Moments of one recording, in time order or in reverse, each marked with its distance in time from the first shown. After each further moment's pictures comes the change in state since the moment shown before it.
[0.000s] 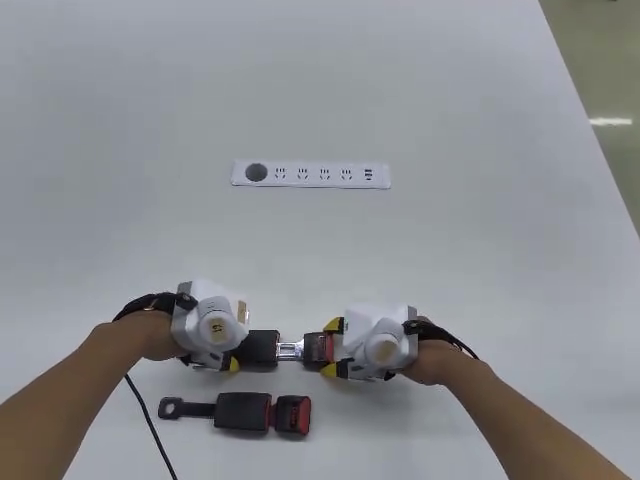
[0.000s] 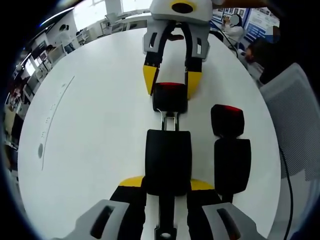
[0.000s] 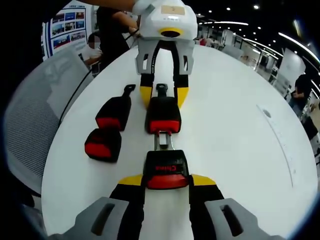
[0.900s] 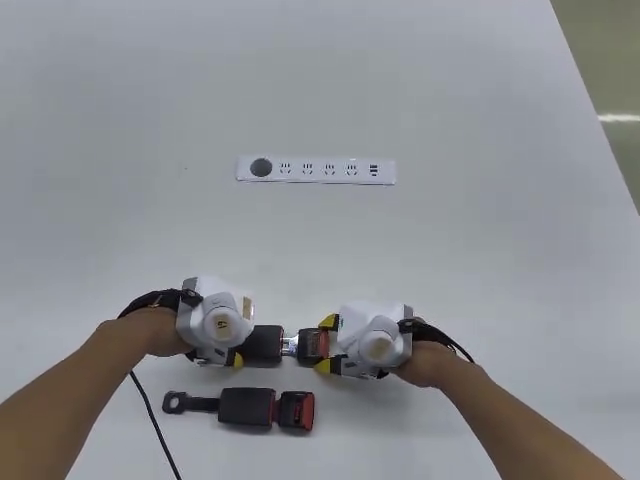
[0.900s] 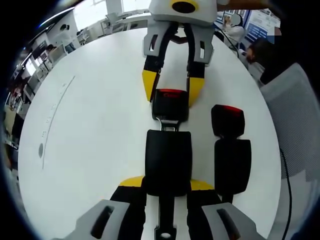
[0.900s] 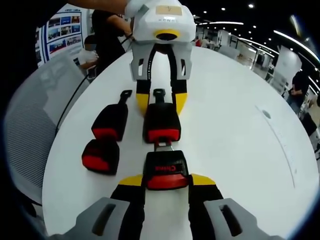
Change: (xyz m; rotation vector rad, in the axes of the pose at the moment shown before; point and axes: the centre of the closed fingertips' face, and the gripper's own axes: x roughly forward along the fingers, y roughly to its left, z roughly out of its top) left arm 0.001 0.001 -0.001 -0.004 0.001 0.006; right arm 0.009 0.000 0.014 0.033 -0.020 -0.019
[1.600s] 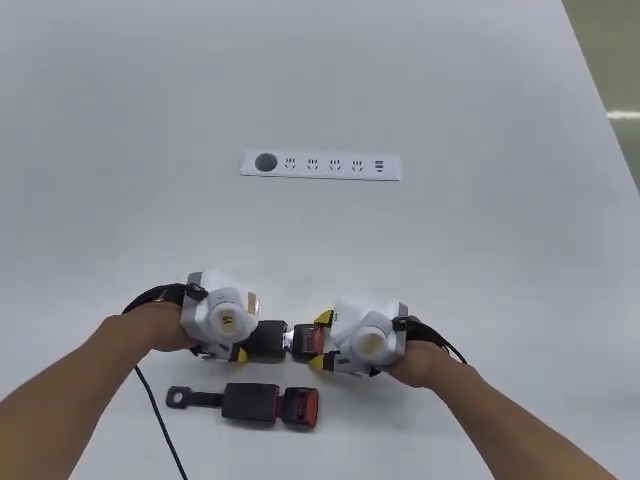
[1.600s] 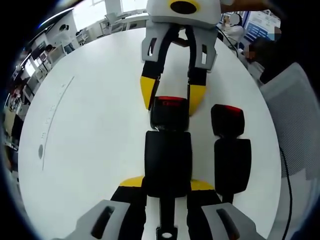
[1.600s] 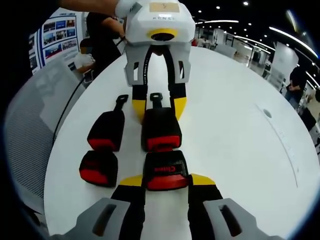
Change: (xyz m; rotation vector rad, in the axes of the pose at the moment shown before) left arm 0.001 -0.001 0.004 0.018 0.009 -0.005; right arm 0.009 0.000 0.007 0.046 -0.002 -0.008
